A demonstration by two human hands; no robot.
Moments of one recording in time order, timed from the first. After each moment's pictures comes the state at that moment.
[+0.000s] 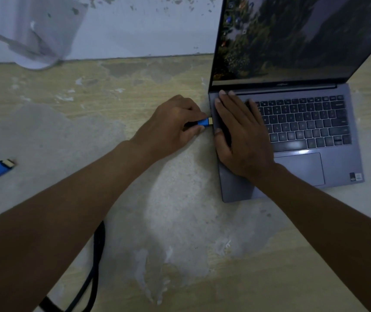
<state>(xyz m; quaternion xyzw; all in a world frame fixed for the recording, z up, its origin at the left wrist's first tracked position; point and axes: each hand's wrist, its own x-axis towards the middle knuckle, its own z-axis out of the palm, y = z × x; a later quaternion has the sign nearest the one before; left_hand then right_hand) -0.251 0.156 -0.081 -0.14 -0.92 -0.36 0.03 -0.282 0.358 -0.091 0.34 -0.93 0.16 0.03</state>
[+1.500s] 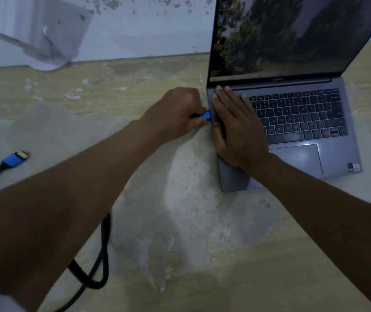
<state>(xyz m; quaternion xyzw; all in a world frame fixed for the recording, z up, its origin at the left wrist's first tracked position) -0.269 0.162 -0.058 -0.16 -0.95 -0.26 -0.05 -0.281 0.355 -0.094 0.34 -0.92 0.16 0.04</state>
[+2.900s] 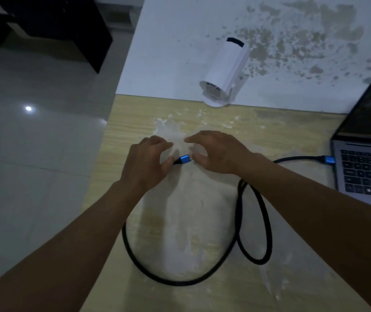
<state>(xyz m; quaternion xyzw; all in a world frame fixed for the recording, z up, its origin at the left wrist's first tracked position) -0.022 -0.094 0.000 0.20 -0.97 -0.17 0.00 -0.172 0.057 -0.012 0.51 -0.81 0.17 -0.23</state>
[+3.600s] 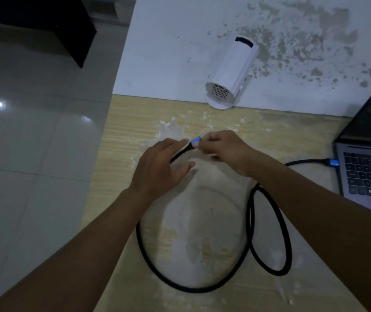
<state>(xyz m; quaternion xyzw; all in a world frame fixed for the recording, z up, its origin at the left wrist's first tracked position) -0.025 -0.107 -0.027 0.10 -0.95 -0.28 0.12 -0.173 0.030 -0.013 0.13 -0.76 0.46 -0.45</state>
